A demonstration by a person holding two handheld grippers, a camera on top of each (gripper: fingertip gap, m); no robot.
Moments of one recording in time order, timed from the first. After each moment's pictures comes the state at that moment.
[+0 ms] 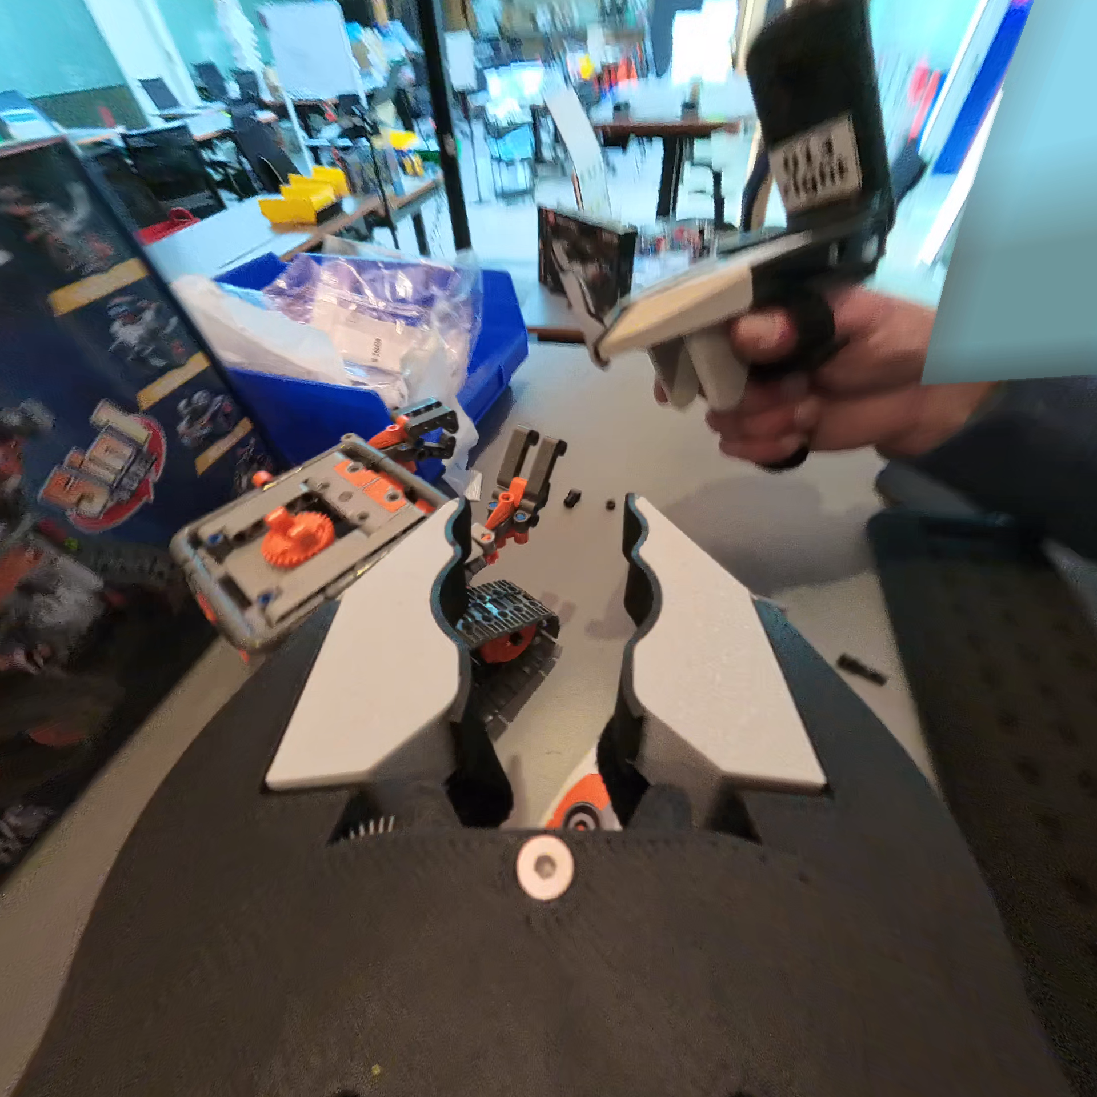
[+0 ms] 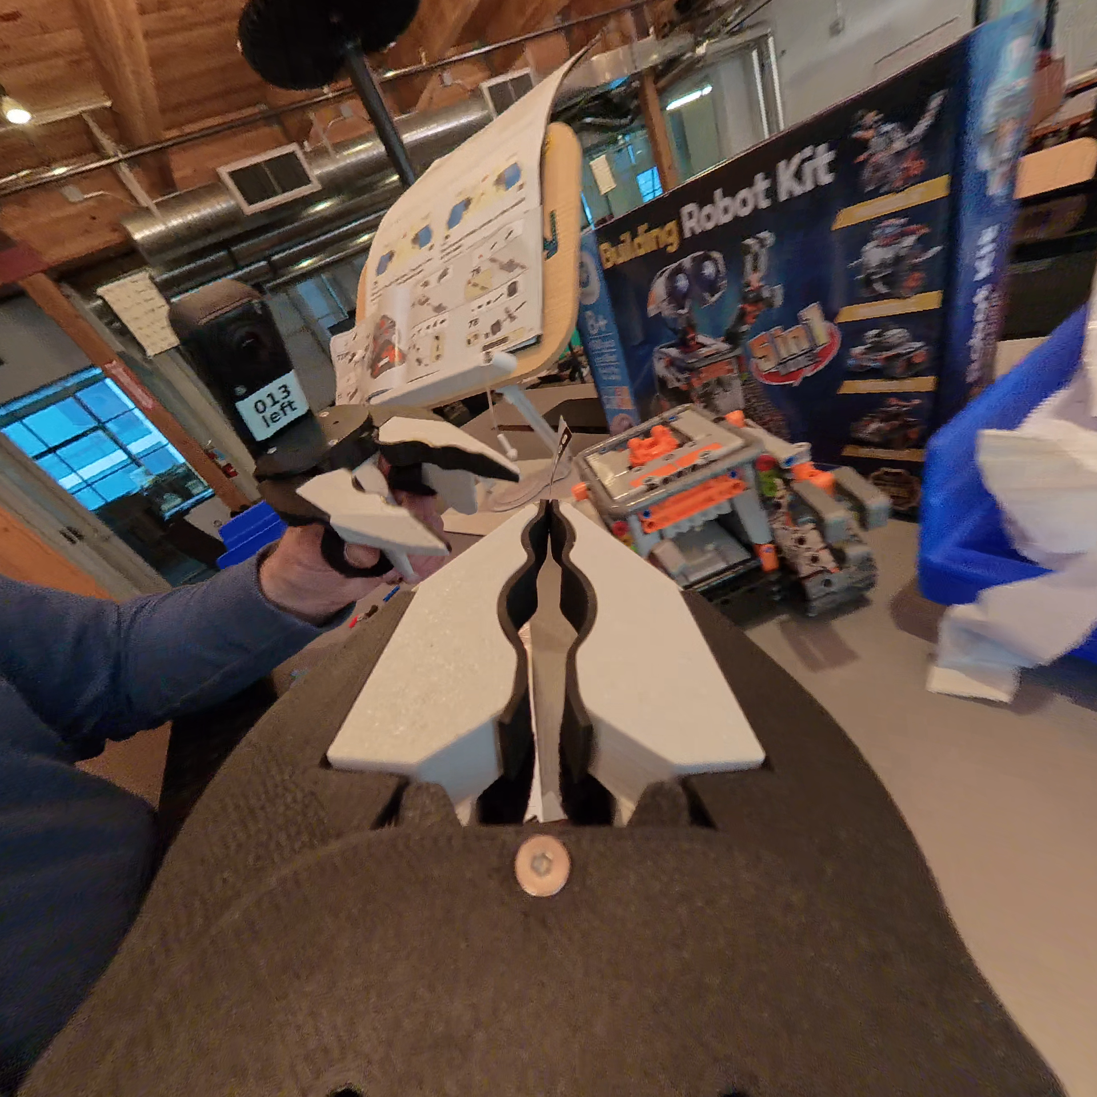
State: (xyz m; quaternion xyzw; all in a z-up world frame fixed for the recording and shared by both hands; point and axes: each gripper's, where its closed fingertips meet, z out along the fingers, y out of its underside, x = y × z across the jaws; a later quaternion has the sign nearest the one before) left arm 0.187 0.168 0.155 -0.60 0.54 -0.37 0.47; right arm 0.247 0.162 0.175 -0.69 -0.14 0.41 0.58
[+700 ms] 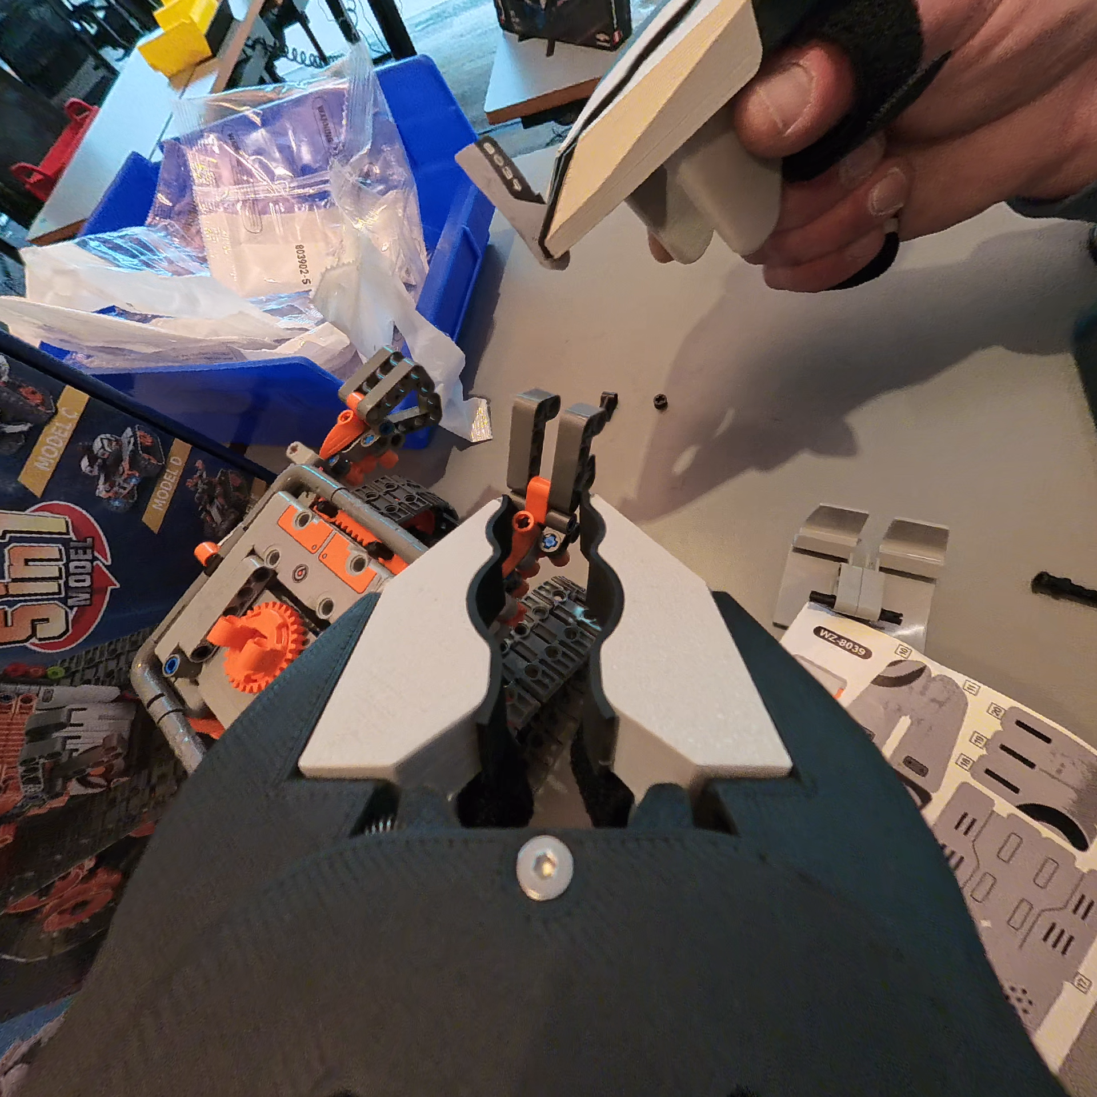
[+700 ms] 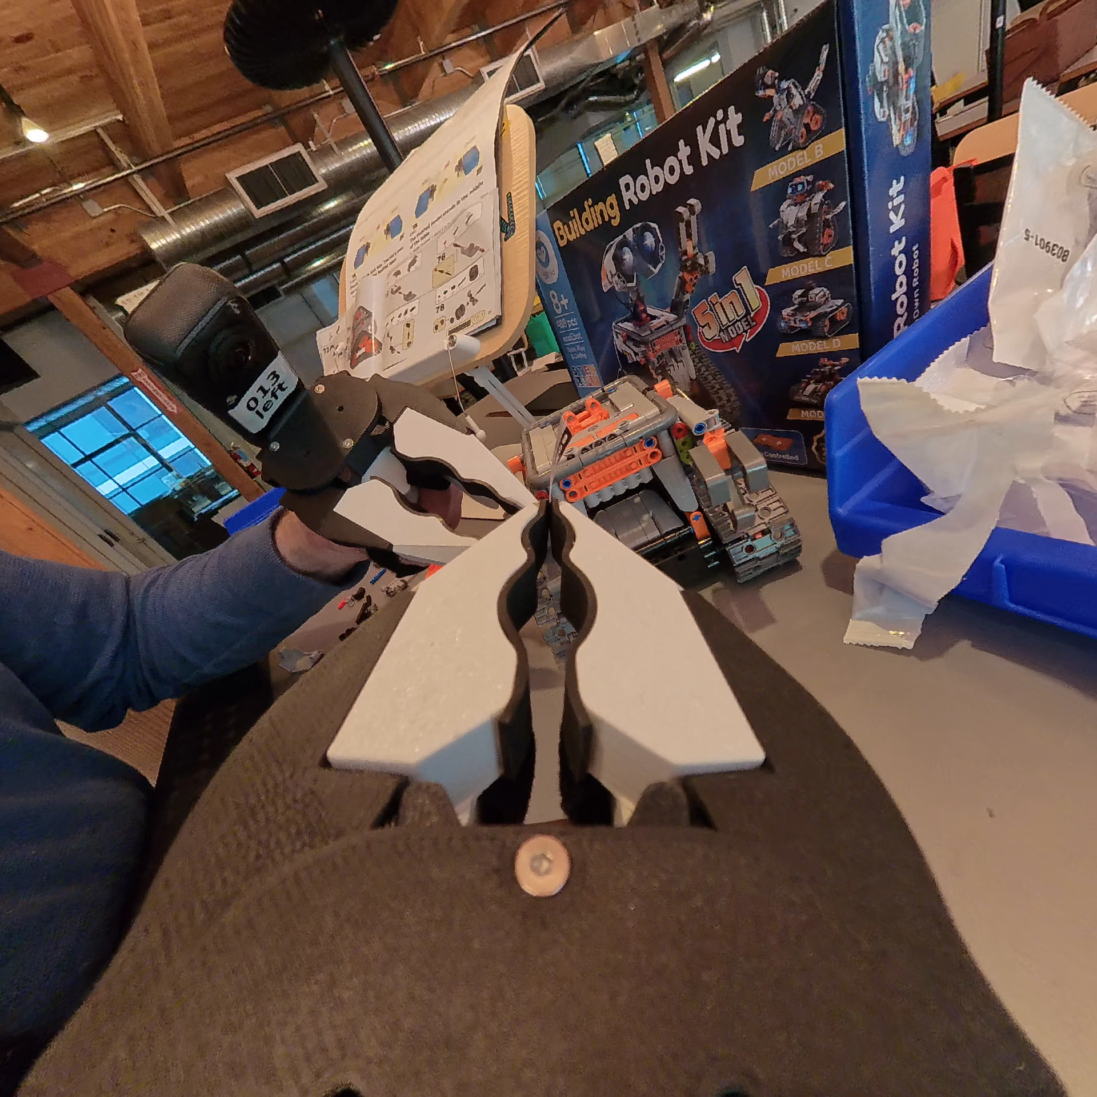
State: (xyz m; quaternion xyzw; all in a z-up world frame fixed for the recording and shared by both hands) left arm 0.235 0.186 0.103 -0.58 0.67 -0.21 0.41; right arm 0.284 0.178 0.150 -0.69 -0.13 0.43 0.56
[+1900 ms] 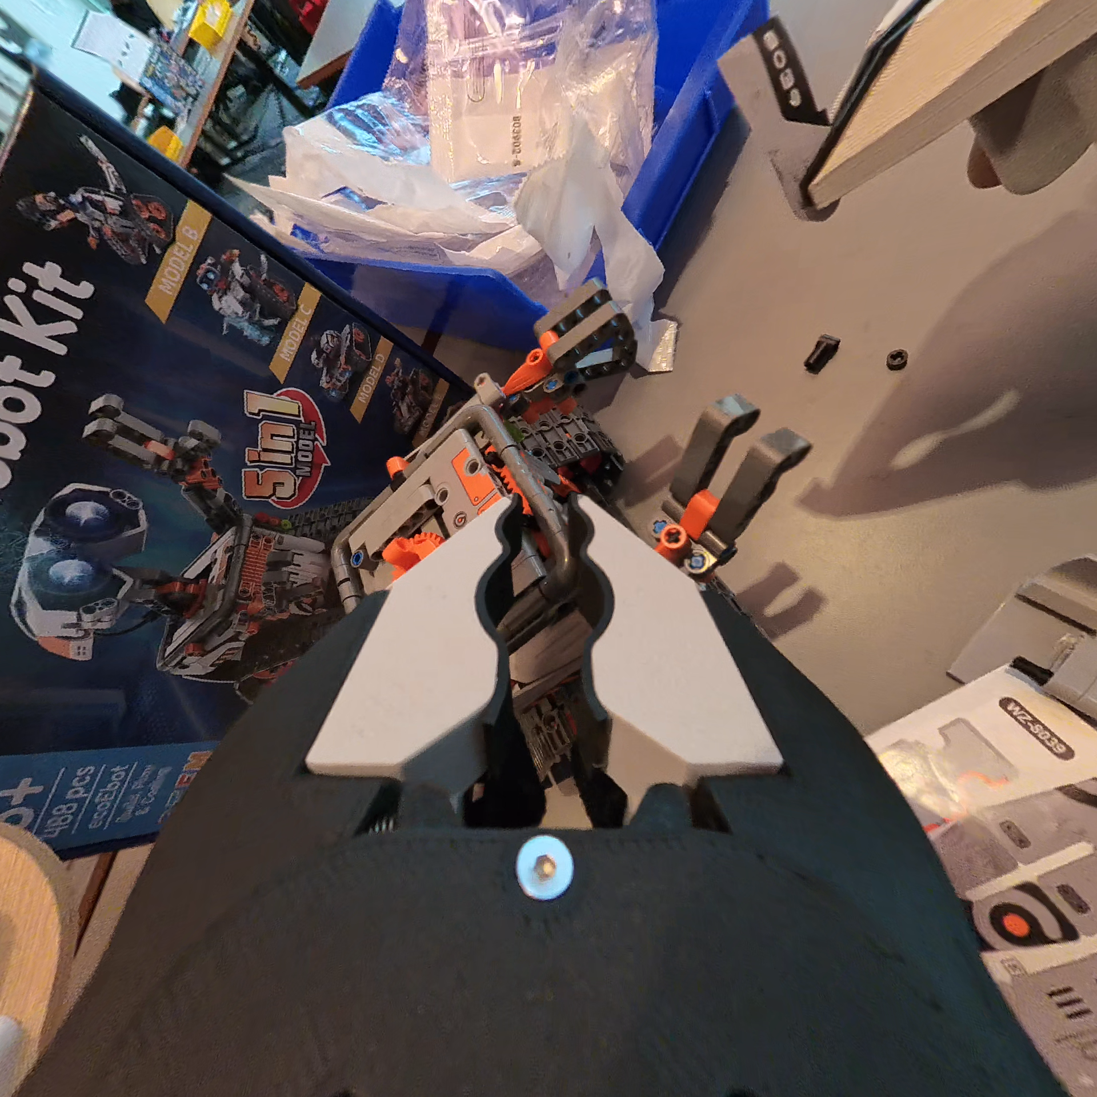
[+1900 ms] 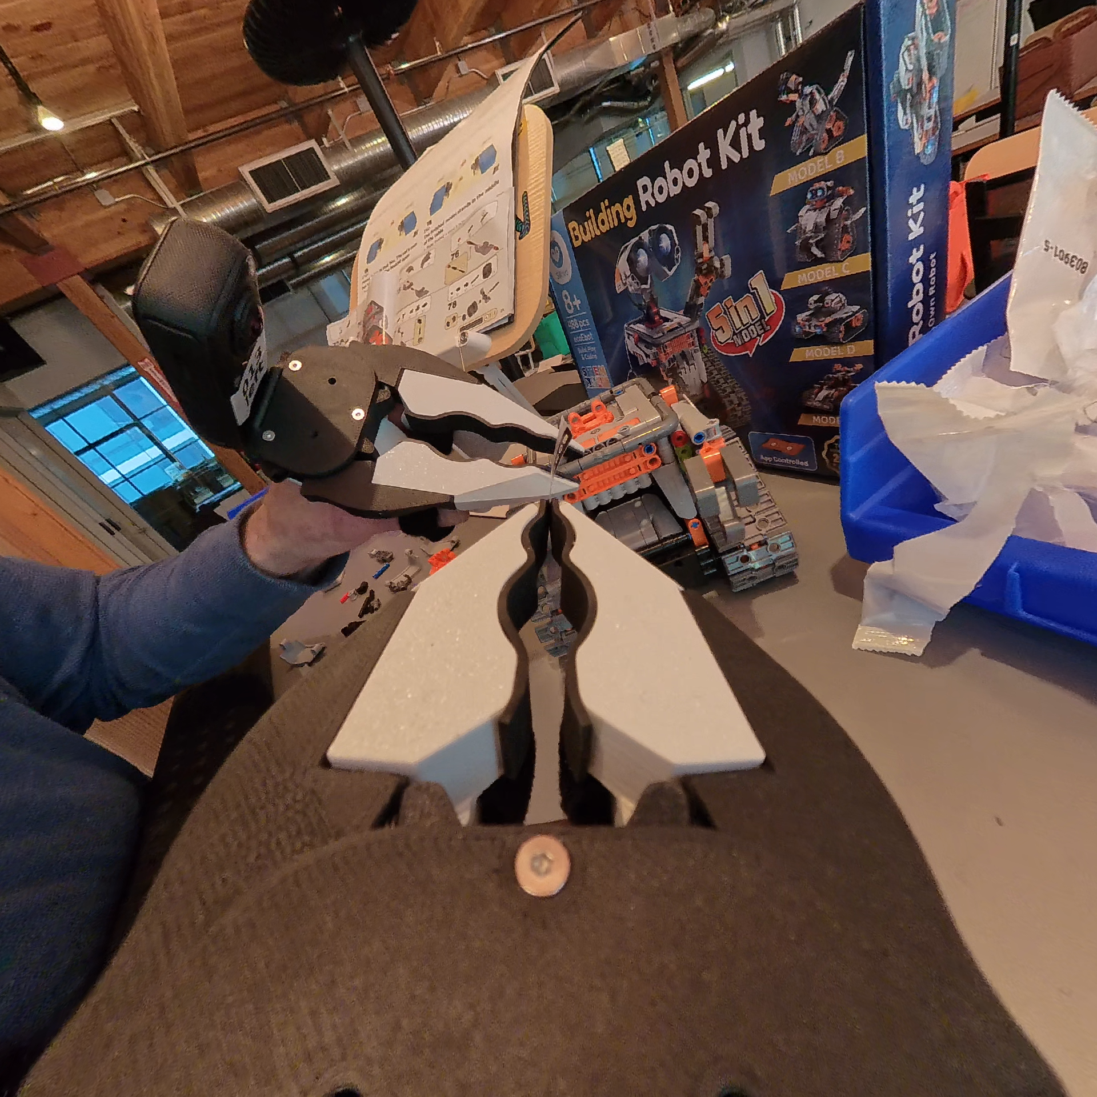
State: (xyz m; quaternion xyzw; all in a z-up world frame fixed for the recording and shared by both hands) left arm 0.220 0.233 0.115 -0.66 0.59 -0.02 0.46; right arm 0.281 0.173 0.151 -0.69 -0.15 0.43 0.57
